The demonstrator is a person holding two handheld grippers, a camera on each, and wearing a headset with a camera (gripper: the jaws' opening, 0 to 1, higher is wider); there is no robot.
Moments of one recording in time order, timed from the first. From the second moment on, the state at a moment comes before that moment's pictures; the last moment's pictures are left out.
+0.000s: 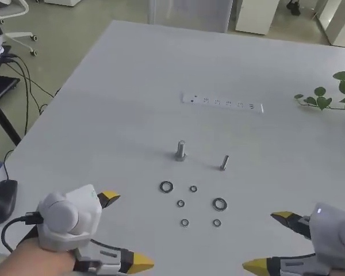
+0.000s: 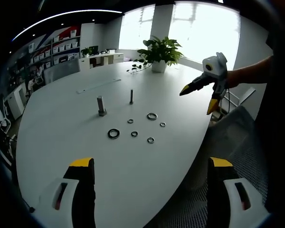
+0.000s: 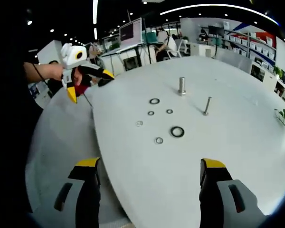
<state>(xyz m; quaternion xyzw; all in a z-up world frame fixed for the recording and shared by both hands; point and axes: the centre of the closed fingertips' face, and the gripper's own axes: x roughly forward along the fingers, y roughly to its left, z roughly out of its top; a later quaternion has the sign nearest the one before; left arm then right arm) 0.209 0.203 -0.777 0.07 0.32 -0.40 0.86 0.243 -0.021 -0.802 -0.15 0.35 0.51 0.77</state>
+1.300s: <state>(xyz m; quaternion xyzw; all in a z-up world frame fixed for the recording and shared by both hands) 0.223 0.215 -0.785 0.12 0.31 -0.44 0.84 0.275 0.039 -0.842 -0.31 0.38 0.56 0.67</state>
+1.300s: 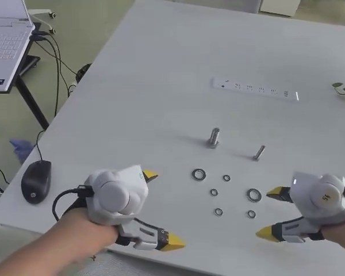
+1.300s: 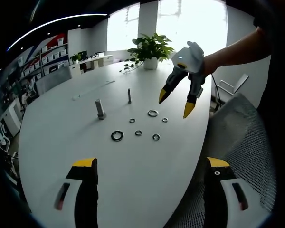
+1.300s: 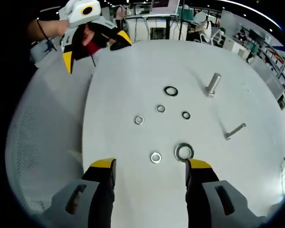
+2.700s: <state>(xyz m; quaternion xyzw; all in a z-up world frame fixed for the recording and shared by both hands) 0.228 0.216 -0.788 0.16 0.30 -0.45 0.83 0.279 0.045 -0.877 -0.39 0.41 0.57 0.60</state>
